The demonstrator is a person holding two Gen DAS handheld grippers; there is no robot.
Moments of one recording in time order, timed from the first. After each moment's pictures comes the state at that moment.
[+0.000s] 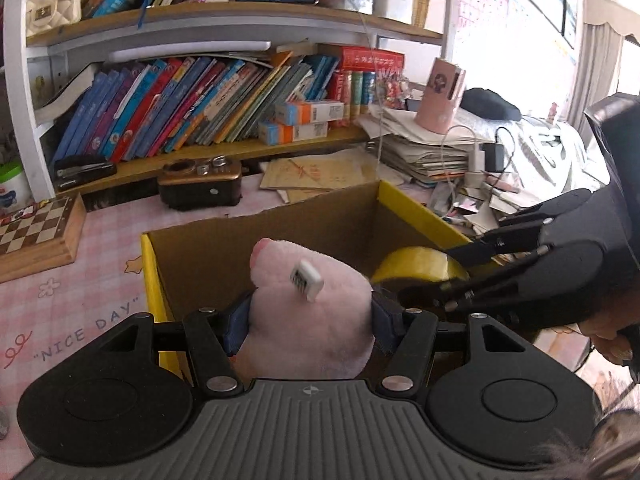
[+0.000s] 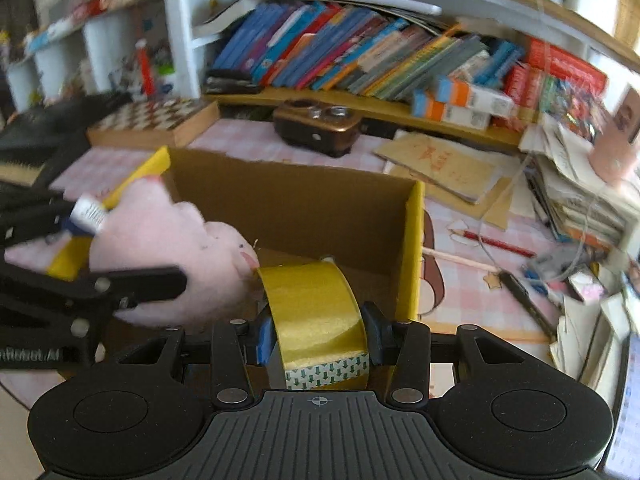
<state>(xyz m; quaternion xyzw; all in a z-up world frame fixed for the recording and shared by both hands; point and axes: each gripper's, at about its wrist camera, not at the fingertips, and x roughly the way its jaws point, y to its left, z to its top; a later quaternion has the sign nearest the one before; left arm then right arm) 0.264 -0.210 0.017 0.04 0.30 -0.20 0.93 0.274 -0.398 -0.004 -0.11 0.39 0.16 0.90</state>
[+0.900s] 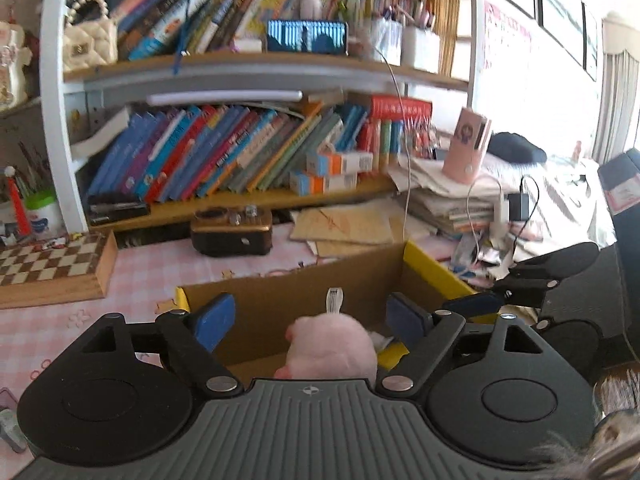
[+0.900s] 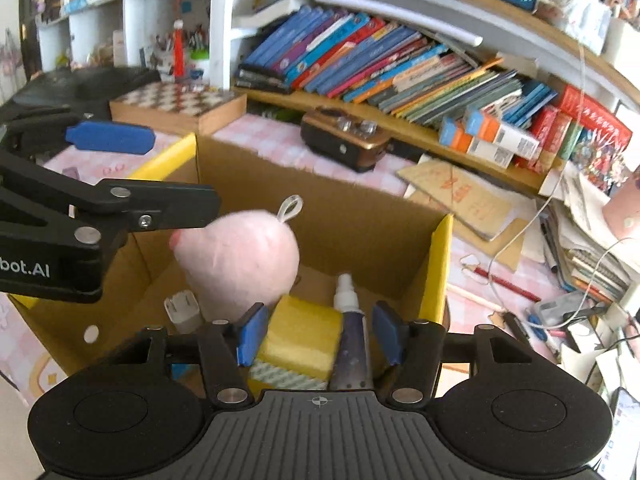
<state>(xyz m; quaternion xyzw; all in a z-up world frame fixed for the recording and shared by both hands) 0.261 -0.208 0.044 0.02 0.23 -0.15 0.96 0.268 -0.387 0.008 -0.14 0.36 0.18 0.91</state>
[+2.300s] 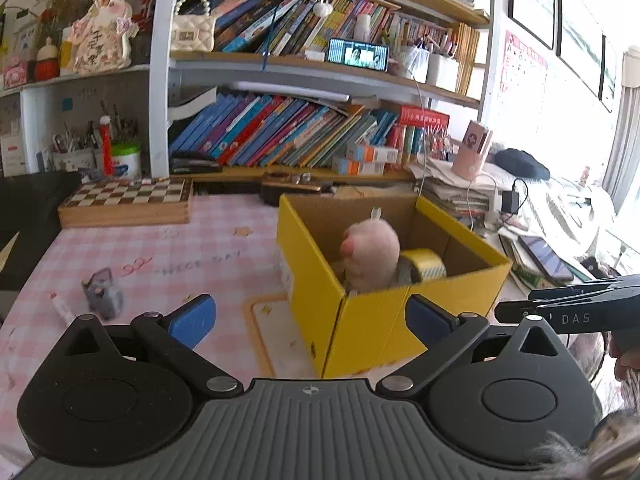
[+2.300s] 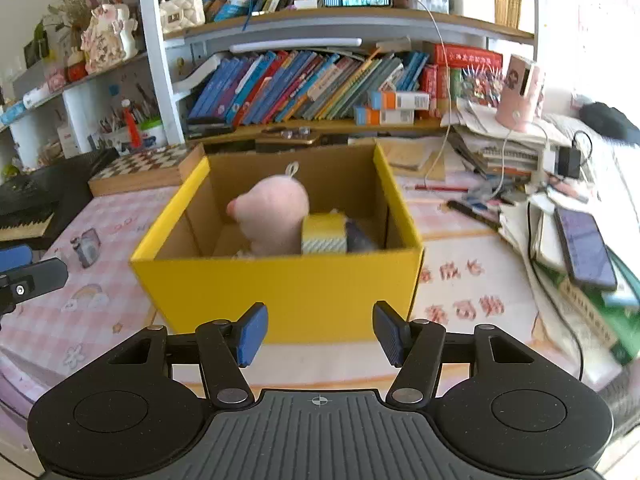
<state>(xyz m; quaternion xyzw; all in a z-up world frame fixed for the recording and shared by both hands) 0.090 -0.091 0.037 -0.02 0.24 -0.12 0.96 0.098 -0.377 0.017 0.02 0.34 0.05 0.94</state>
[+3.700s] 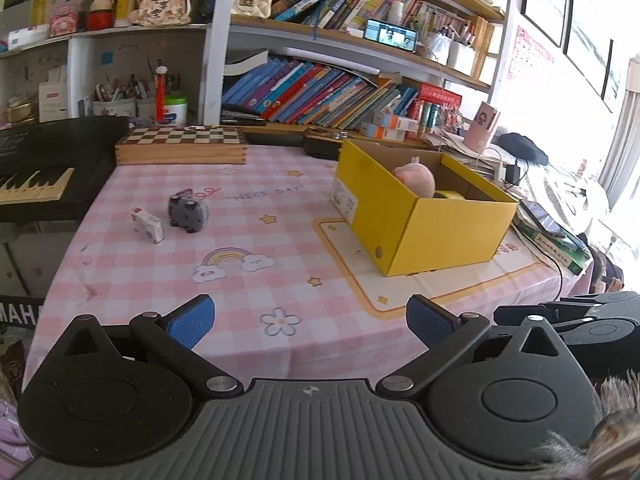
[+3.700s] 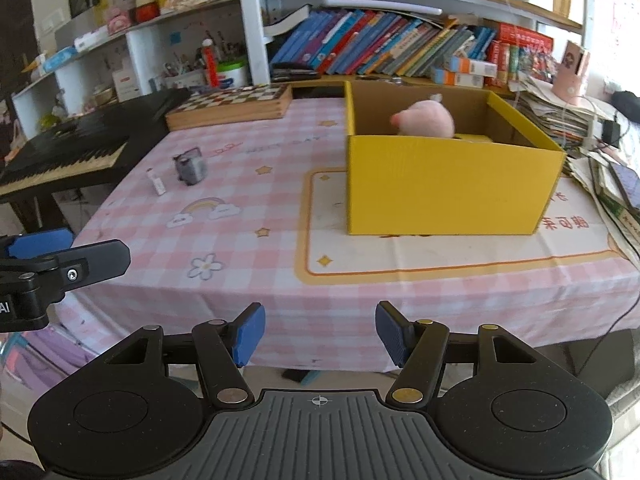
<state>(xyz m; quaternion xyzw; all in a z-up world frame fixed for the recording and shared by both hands) 0.005 0.029 0.010 -0.05 0.28 -0.12 0.95 0.010 -0.216 -0.008 0.00 0.38 0.09 0.92</state>
